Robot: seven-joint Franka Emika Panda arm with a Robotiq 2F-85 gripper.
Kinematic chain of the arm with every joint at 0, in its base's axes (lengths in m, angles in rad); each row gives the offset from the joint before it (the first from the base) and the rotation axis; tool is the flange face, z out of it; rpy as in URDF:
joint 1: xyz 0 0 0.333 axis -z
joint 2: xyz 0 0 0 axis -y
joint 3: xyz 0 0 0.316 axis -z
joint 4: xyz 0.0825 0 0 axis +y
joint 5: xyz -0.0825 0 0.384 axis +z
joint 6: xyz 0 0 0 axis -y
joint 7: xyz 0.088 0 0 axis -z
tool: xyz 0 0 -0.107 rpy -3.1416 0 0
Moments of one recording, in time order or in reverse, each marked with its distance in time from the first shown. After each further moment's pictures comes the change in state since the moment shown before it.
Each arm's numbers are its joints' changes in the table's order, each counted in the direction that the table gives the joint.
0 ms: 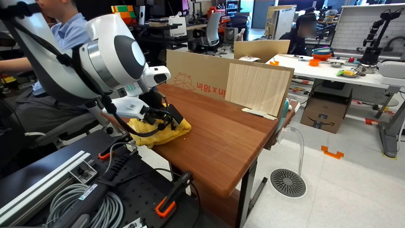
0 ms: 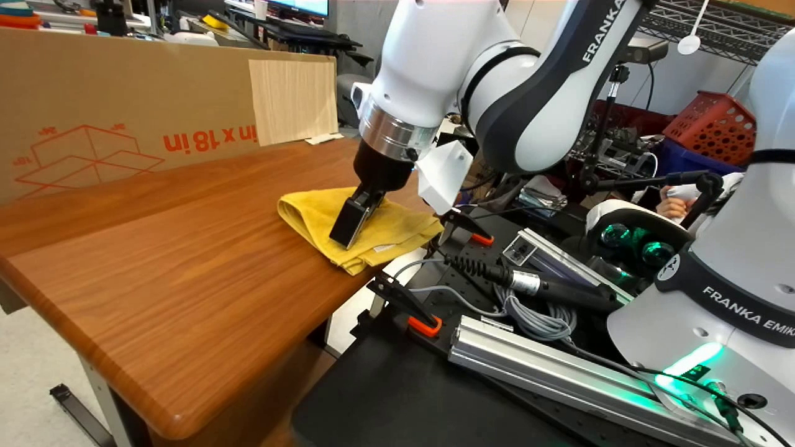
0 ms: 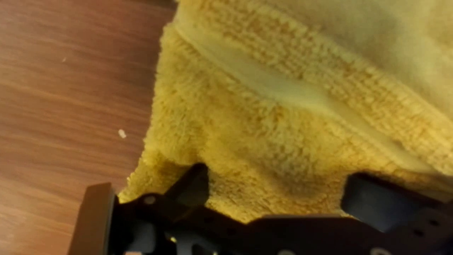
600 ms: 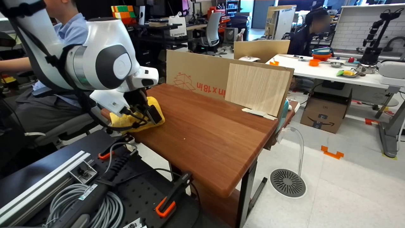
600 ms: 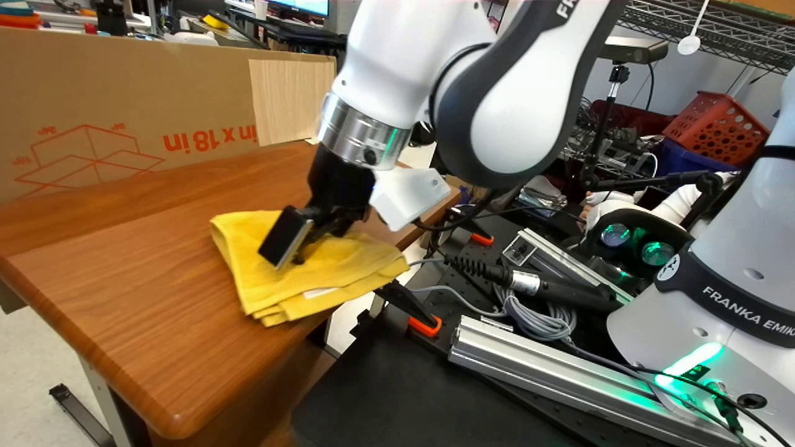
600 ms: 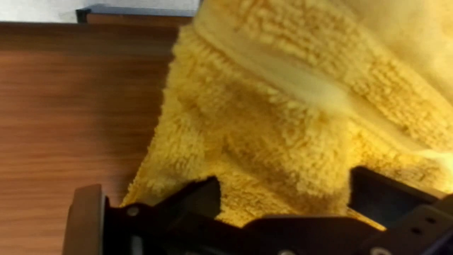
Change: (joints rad) arm 0.445 -0.019 -0.624 -0.043 0.395 -0.009 -0.104
